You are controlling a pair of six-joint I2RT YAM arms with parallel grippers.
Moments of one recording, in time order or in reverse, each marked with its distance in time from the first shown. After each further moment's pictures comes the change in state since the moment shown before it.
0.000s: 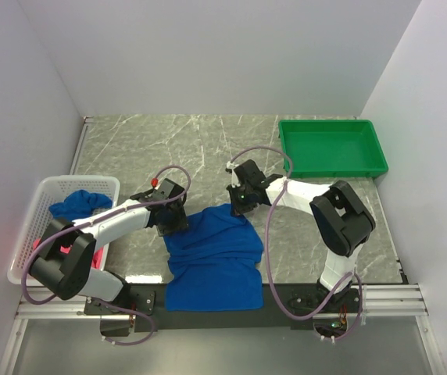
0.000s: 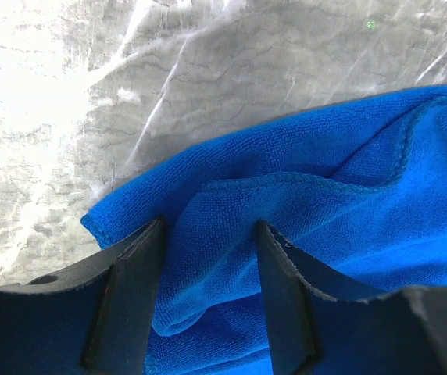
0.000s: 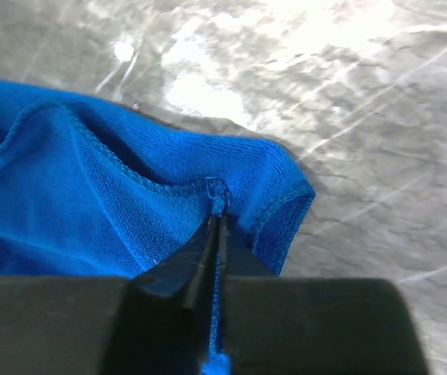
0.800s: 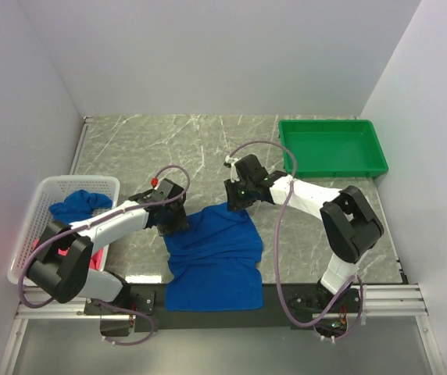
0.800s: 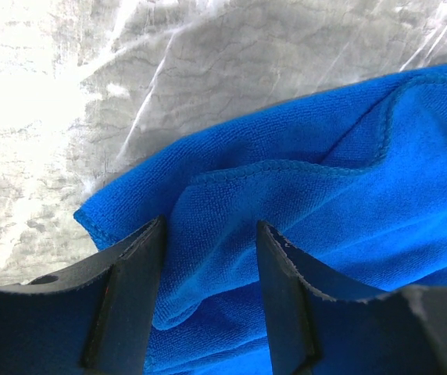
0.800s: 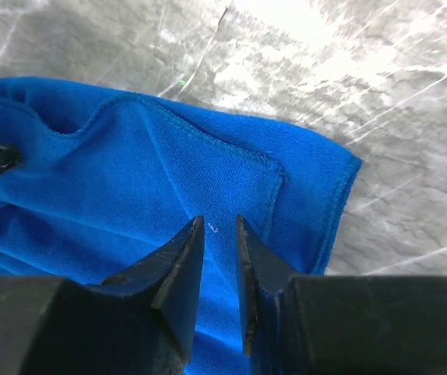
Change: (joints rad) left arm -0.003 -0.024 -0.002 0.001 0.014 0.000; right arm 0.010 -0.082 0.027 -0.031 -0.016 -0.027
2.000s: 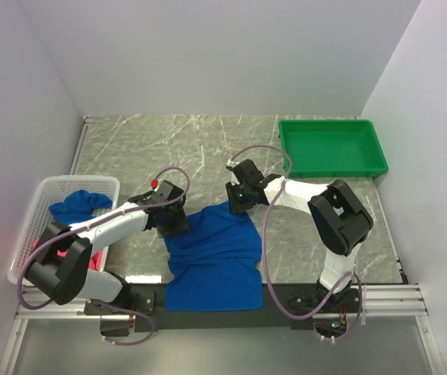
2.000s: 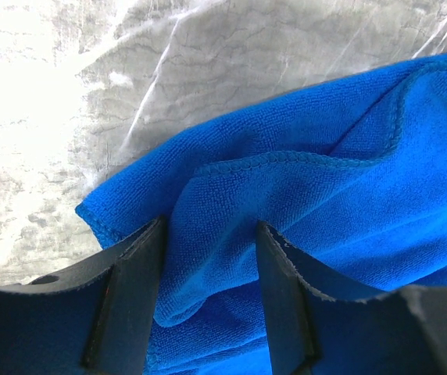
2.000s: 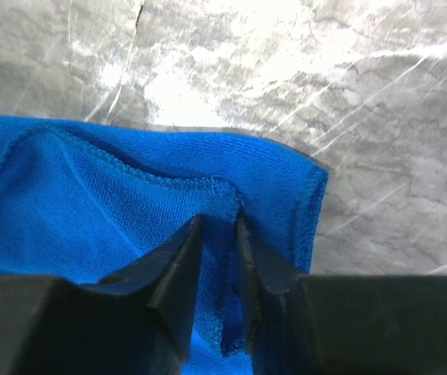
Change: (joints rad) left arm -0.006 -0.012 -0.020 0.003 0.000 -0.001; right arm 0.002 0.097 -0.014 0.056 0.091 0.066
